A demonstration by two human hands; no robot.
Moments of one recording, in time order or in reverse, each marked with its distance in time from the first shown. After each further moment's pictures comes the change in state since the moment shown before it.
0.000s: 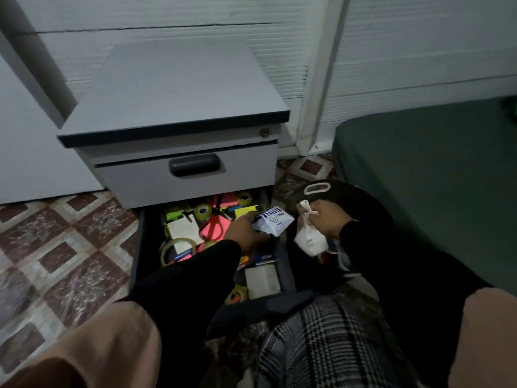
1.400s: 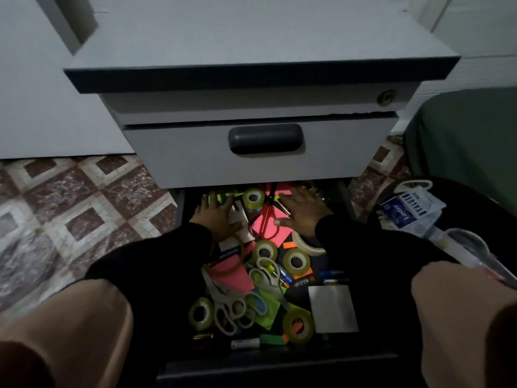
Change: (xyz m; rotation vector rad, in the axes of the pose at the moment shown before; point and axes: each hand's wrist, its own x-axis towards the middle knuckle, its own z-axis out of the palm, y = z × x) left_hand 0.098 -0.185 -0.088 0.658 -0.066 -0.212; right_hand 0.145 -0.094 0.156 -0.481 -0.285 -0.242
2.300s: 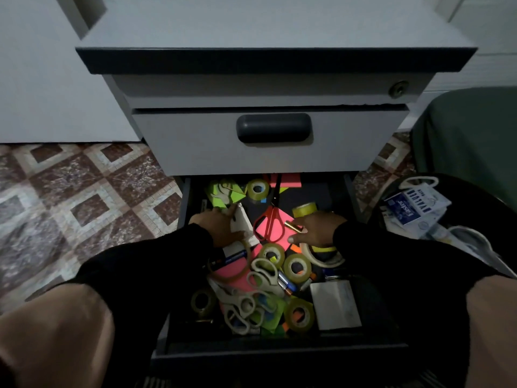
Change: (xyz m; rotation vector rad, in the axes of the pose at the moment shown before) left_hand -0.026 -0.003 0.011 0.123 -0.101 0.031; right_hand -0.032 0.007 0.007 -0.018 -0.200 -0.084
